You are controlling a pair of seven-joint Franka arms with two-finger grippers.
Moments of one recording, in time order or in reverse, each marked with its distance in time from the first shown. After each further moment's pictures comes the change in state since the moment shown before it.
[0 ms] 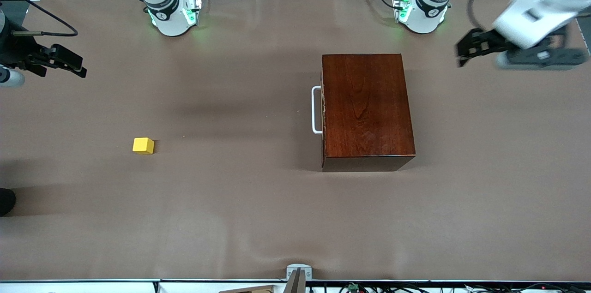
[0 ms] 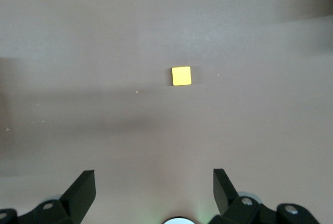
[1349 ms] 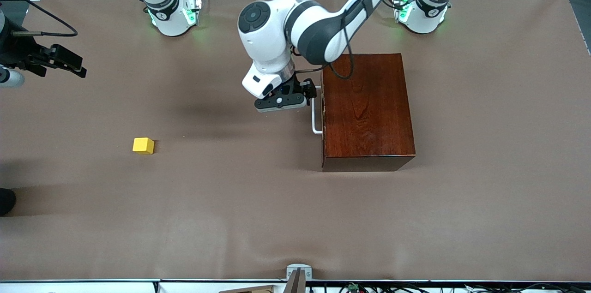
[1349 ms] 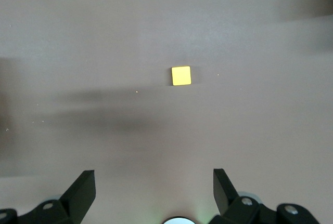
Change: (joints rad) left arm -0.828 0.721 0.274 0.453 0.144 0.232 -0.713; right arm 0.000 0.000 -0.001 -0.001 0.000 0.000 0.000
